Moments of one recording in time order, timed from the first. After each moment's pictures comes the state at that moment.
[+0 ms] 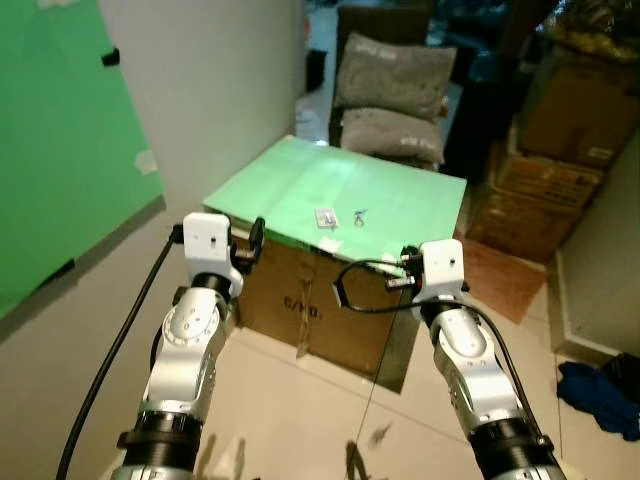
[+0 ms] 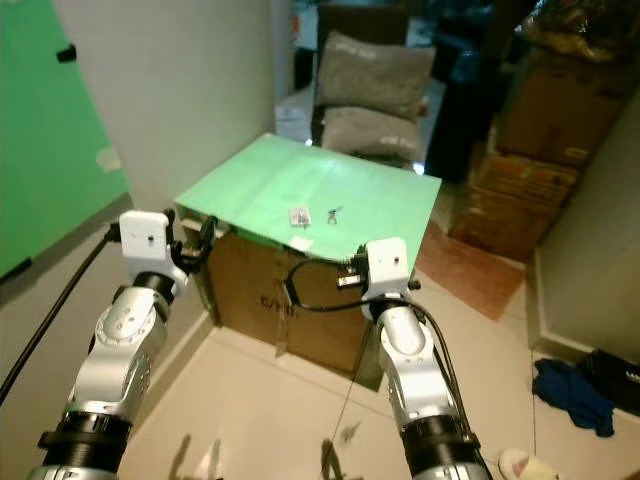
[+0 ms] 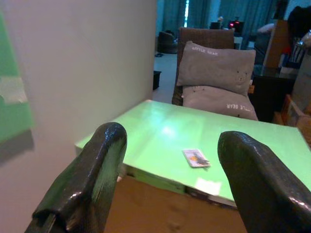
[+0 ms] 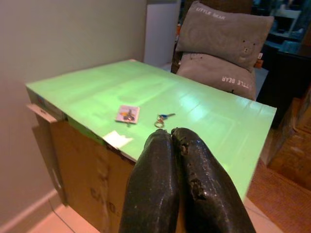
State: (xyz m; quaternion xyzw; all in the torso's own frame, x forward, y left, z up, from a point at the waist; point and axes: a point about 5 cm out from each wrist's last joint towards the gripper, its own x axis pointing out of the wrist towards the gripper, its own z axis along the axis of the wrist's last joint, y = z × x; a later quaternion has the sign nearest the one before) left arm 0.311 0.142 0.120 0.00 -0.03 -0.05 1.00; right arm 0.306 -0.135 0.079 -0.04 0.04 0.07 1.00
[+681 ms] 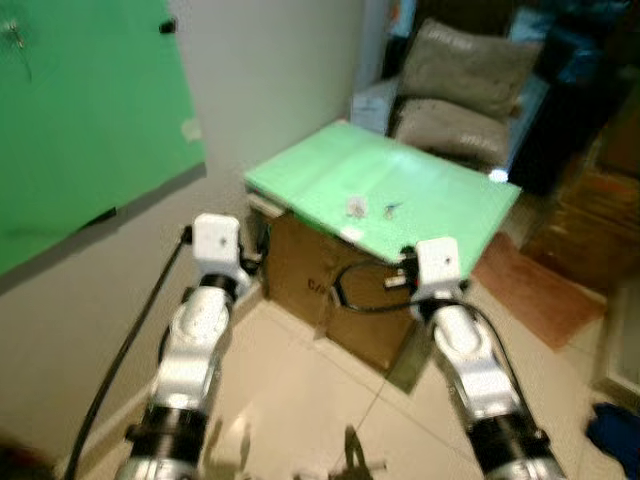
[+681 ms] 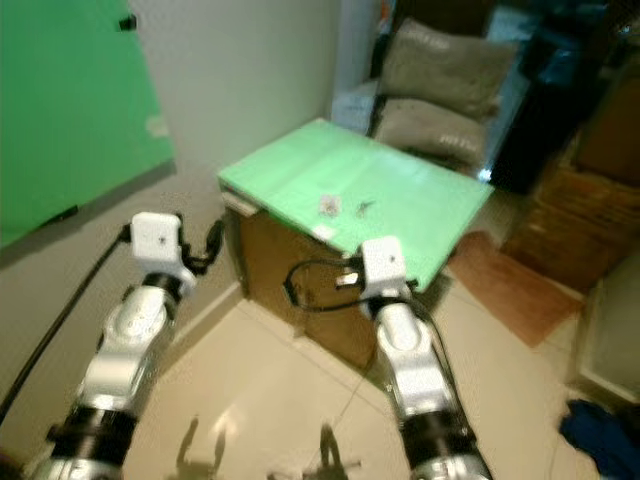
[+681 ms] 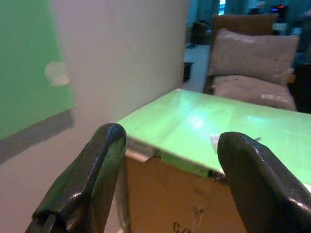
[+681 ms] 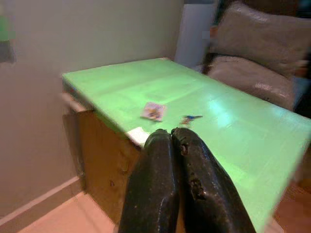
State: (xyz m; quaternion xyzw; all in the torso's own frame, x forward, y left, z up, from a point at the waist) left arm 0.316 0.149 0.117 0.02 -0.02 -0.04 1.00; right arm 0.310 -0.126 0.081 -0.05 0.03 0.08 1.00
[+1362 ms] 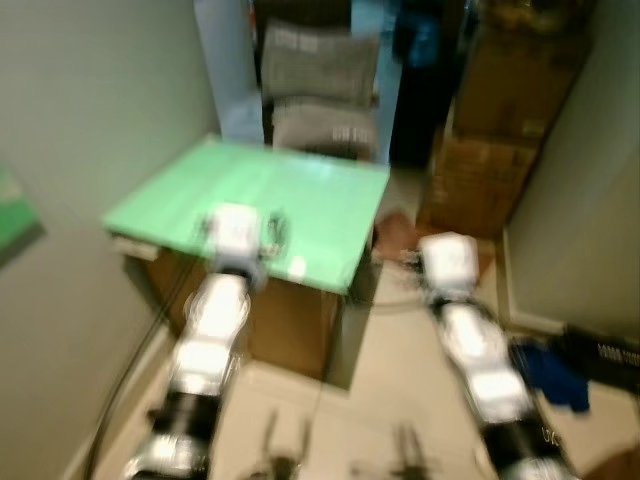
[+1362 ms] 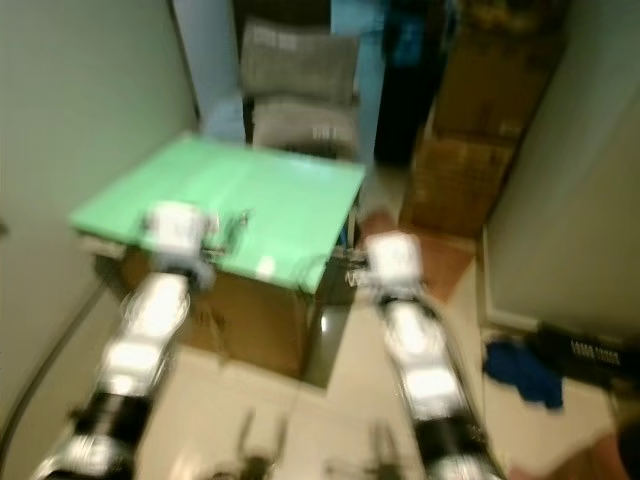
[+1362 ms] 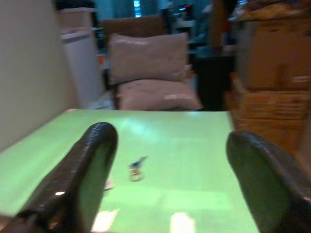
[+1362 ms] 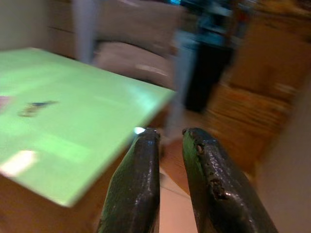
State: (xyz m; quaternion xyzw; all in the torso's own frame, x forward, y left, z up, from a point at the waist) left arm 0.327 0.122 0.117 0.04 -0.02 -0.07 1.00; right arm 0.307 -0.151 0.078 -0.08 0.03 0.04 1.00
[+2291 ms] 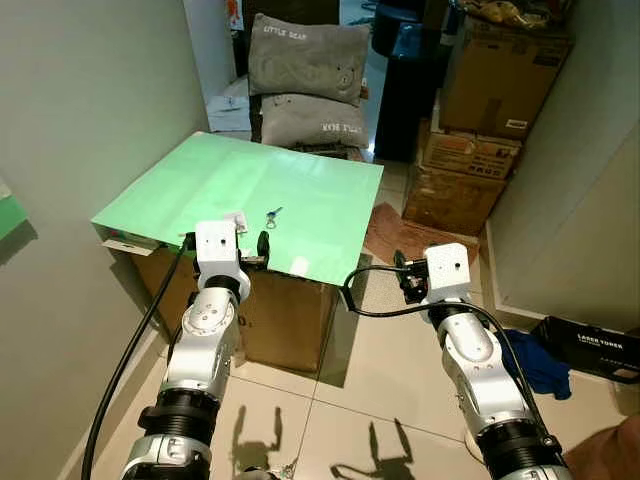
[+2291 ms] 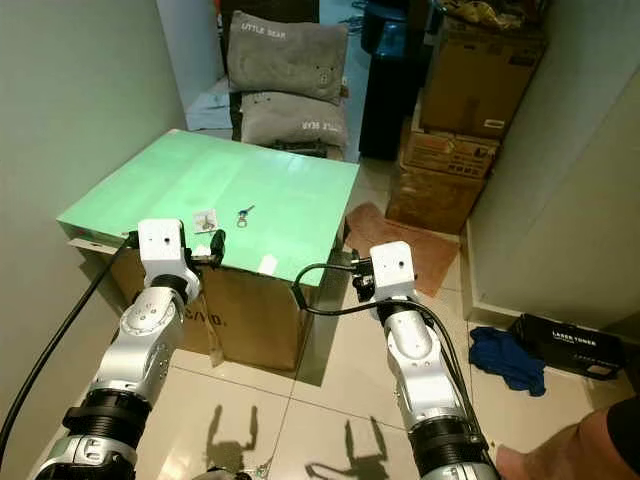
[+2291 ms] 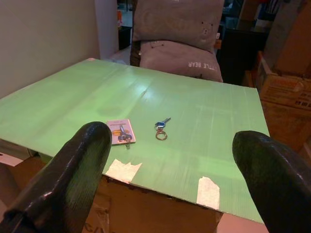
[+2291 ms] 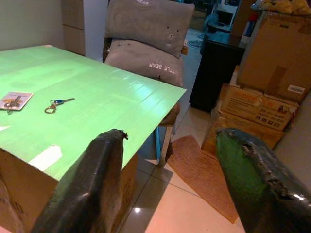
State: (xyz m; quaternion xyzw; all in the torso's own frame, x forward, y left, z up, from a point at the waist) left arm 0.327 0.148 0.094 -0.01 0.05 0.01 1.00; right arm 0.305 -0.141 0.077 -0.07 0.03 0.07 0.99
